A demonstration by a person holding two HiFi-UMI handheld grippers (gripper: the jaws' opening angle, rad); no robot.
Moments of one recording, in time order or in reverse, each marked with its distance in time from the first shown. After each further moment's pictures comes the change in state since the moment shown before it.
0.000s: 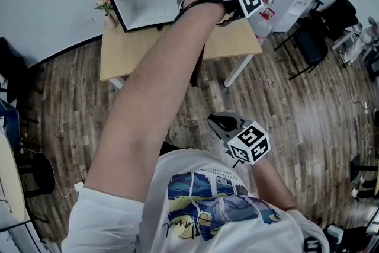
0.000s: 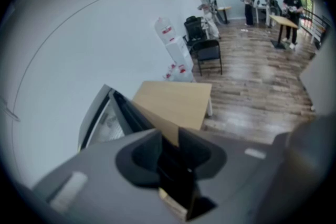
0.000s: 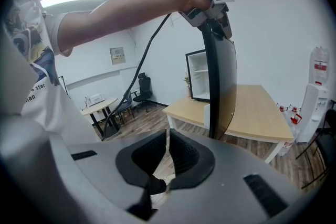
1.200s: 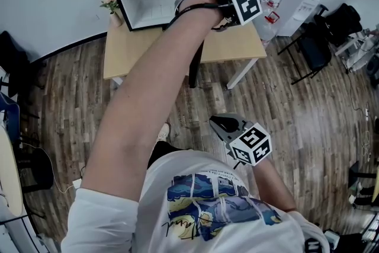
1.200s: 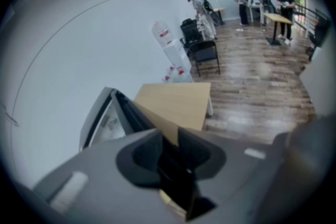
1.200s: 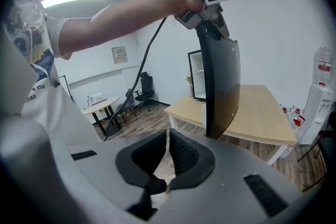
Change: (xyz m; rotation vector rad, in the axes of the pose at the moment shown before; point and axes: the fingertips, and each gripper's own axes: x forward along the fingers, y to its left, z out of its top) left arm -0.003 0.008 -0.016 0.043 -0.045 -0.004; right arm 0.006 -0.002 0.006 -0.012 0.011 0.026
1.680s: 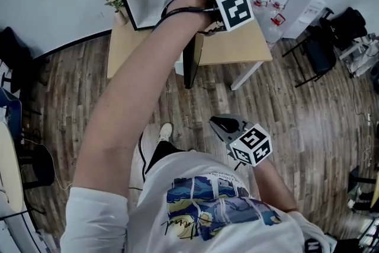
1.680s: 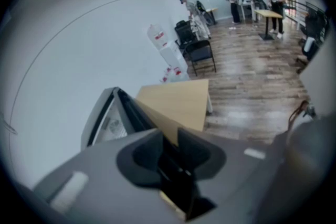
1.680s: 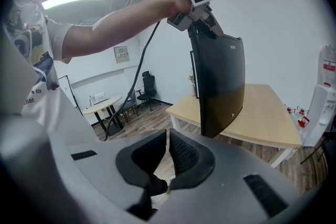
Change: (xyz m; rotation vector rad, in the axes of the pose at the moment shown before) left arm -0.005 0.012 -0.033 0.062 -0.027 -0.018; right arm 0.018 -0.004 0.006 -0.008 0.011 0.031
